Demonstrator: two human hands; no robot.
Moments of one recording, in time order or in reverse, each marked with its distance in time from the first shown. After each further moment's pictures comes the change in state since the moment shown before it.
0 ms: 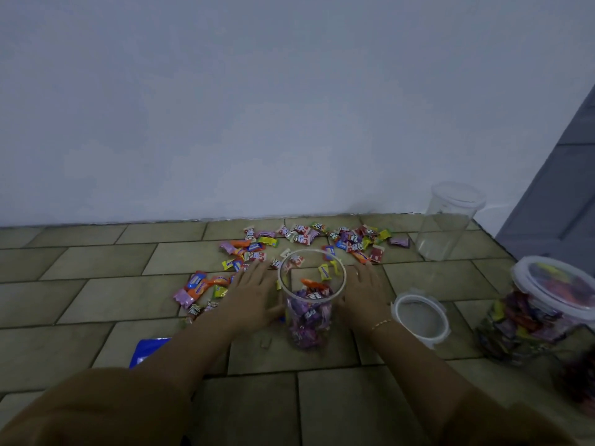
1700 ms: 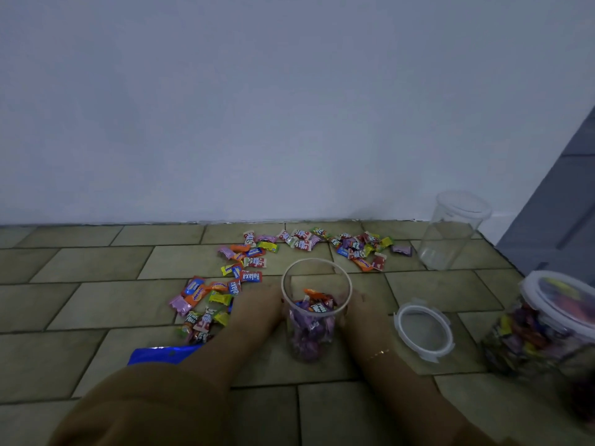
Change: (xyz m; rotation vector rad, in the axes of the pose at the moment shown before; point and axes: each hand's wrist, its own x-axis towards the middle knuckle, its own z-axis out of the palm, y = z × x) left_hand 0.005 0.034 -0.012 0.102 0.120 -0.101; right_hand -0.025 -0.018 -0.008 0.021 0.051 0.110
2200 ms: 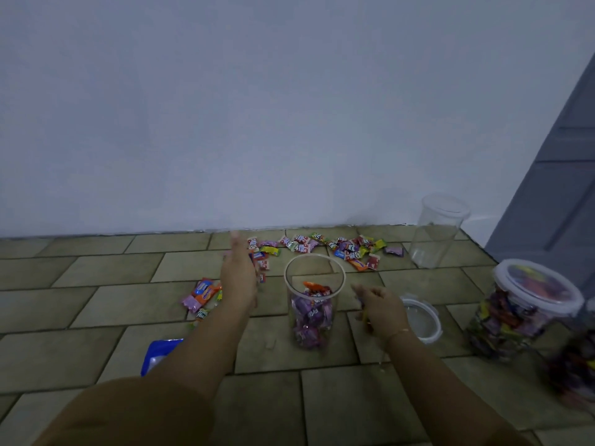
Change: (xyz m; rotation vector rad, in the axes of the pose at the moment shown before) left_hand -0.004 -0.008 -0.051 -1.543 0.439 -0.686; right_hand -0.015 0.004 -0.043 1.078 0.001 0.532
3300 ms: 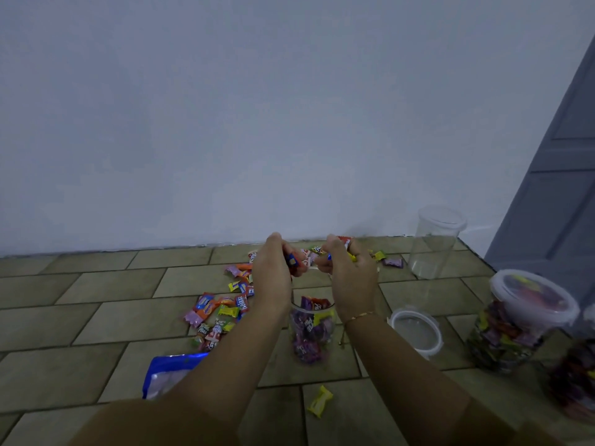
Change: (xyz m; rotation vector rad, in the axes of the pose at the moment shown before) left_hand -0.057 0.045 0.036 -0.287 -0.236 0.129; right_hand -0.047 -0.076 0.054 0.376 0.015 -0.523
